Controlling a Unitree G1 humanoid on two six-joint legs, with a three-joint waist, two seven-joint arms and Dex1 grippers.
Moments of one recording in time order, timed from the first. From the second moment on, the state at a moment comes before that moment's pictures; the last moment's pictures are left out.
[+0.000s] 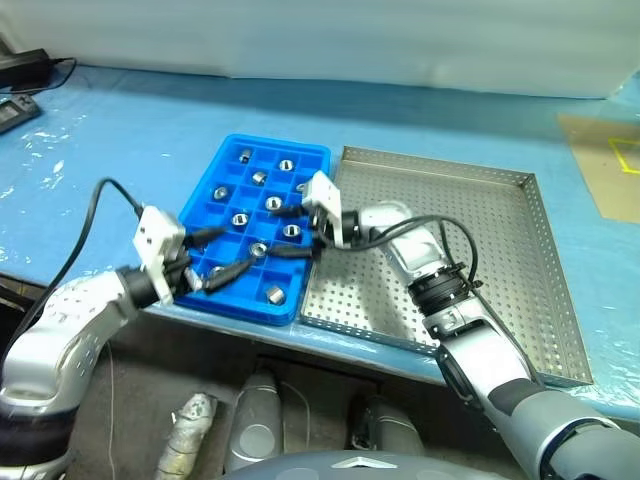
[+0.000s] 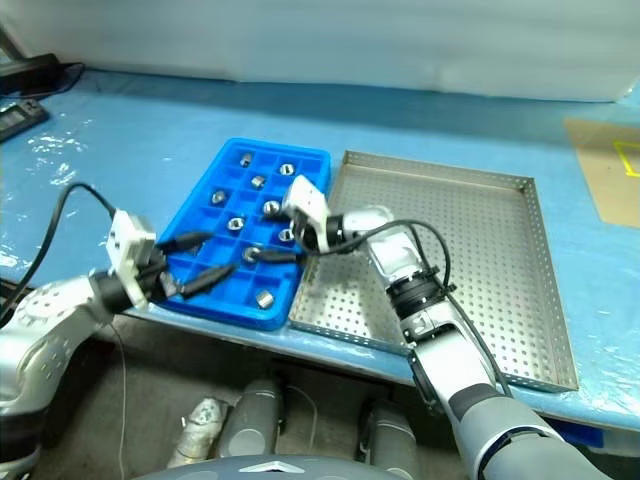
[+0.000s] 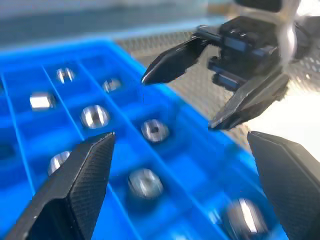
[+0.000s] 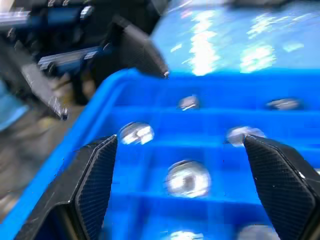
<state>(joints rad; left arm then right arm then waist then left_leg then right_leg) -0.18 0.63 0.19 -0.33 -0.59 0.52 -0.77 -0.83 -0.16 0.18 0.39 0.19 0.27 1.03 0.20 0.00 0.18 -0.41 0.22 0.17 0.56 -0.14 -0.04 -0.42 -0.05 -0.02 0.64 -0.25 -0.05</state>
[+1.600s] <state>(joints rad) -0.70 0.28 0.02 0.51 -0.29 0.12 -0.76 -0.76 -0.25 0.01 0.45 -0.03 0.17 0.26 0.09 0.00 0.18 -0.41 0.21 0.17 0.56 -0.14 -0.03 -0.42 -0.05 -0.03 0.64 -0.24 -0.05</state>
